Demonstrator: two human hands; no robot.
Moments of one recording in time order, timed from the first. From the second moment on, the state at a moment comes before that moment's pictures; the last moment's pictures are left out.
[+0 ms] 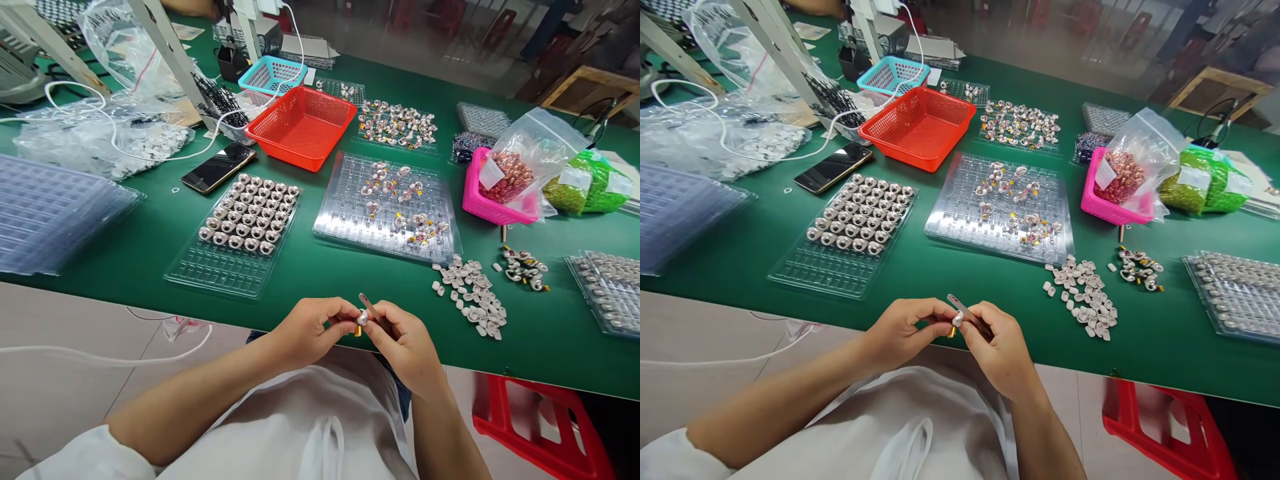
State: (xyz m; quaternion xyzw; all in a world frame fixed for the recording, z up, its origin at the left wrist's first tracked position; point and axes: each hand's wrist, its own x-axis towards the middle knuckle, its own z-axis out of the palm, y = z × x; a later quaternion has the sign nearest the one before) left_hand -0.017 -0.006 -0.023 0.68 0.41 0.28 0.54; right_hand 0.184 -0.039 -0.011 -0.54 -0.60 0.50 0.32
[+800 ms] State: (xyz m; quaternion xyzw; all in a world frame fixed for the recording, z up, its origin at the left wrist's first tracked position) left_hand -0.015 0.002 -0.022 0.25 0.38 0.26 0.85; right_hand 0.181 -0.049 -0.030 -0.41 -0.81 0.13 0.41
